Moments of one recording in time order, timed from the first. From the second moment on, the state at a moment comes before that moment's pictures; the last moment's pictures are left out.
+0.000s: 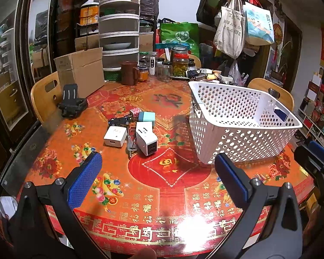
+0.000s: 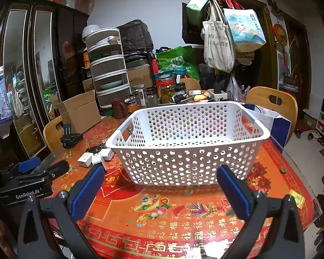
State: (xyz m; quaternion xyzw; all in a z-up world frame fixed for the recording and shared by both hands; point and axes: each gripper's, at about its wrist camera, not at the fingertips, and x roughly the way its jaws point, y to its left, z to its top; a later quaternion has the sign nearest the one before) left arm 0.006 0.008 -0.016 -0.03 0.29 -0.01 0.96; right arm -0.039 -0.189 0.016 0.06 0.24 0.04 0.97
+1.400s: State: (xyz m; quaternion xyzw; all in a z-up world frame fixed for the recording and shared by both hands) left arm 0.150 0.094 -0.107 -0.03 0.41 0.05 0.91; right arm 0.146 -0.351 -0.032 0.10 0.42 -0.08 0.90
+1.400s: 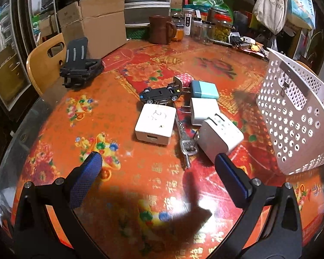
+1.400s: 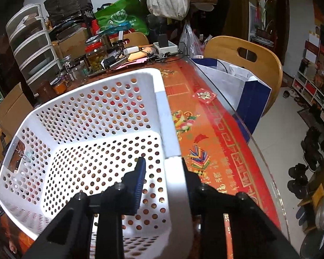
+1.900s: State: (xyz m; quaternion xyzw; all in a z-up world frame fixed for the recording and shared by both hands) left arm 0.214 0.120 -0.128 0.00 0.45 0.04 0.89; right arm 0.149 -0.346 -0.031 0.08 0.42 -0.09 0.90
